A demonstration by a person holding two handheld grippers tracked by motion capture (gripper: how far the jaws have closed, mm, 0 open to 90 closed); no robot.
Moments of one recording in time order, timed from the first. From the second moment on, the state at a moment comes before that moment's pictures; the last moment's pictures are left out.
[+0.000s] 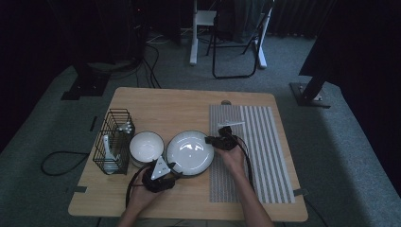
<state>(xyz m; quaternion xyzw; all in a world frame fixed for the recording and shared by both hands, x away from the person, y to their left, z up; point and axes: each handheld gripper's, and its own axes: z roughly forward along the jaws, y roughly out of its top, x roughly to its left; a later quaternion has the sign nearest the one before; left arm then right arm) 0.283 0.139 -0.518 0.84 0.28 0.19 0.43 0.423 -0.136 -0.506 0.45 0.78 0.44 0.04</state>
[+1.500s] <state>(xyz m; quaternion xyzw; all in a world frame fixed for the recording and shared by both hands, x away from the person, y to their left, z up) 0.288 0.139 -0.525 0.84 0.29 0.15 0.43 0.421 -0.161 -0.511 0.50 0.72 0.47 -0.07</state>
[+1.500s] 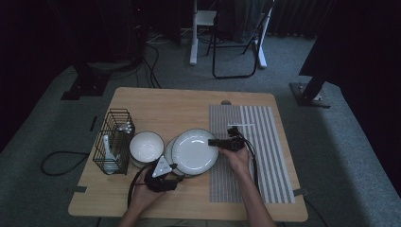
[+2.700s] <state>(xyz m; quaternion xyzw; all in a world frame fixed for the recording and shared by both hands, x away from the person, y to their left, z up) 0.278 0.145 -0.520 0.84 0.28 0.16 0.44 0.413 -0.195 -0.503 0.55 0.64 0.54 -0.07</state>
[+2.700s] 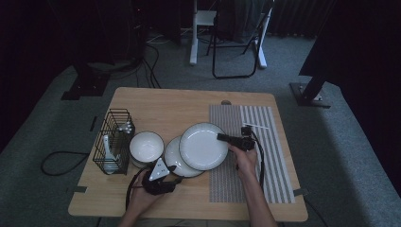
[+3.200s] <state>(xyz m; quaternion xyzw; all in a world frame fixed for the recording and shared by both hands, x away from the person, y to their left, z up) 0.263 0.155 -0.520 0.84 0.28 0.15 0.44 0.410 -0.224 -0.495 0.56 0.61 0.56 -0.05</state>
